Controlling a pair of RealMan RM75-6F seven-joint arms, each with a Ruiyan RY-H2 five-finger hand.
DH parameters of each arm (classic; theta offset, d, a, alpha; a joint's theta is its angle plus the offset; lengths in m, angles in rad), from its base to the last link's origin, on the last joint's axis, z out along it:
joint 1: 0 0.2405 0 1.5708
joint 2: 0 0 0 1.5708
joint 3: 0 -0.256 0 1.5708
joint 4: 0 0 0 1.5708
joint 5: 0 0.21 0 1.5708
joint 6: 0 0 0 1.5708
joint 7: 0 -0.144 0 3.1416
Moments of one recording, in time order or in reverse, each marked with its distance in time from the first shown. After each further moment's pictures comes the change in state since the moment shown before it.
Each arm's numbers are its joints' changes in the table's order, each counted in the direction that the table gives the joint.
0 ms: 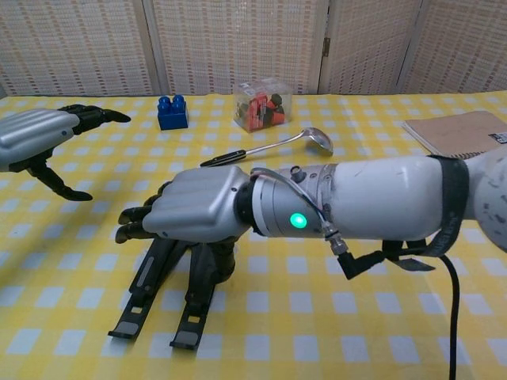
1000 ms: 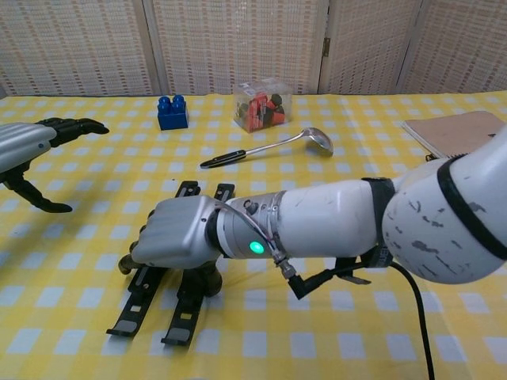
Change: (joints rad) left arm 0.056 0.023 -0.012 0.092 0.020 -0.009 0.075; right arm 0.145 0.122 0.068 0.186 0.071 0.026 -0.001
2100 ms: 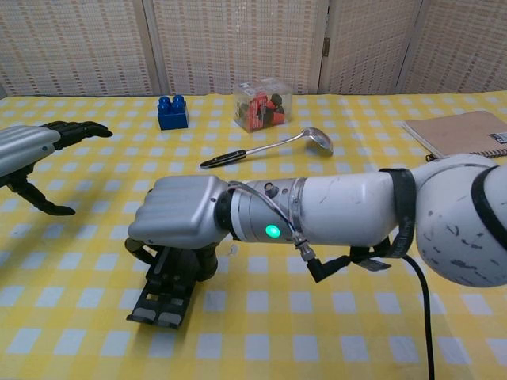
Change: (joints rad) left arm -0.002 -0.005 0.008 -0.020 0.010 0.015 0.009; right arm -0.051 -0.022 0.036 0.035 -0.270 -0.147 -0.258
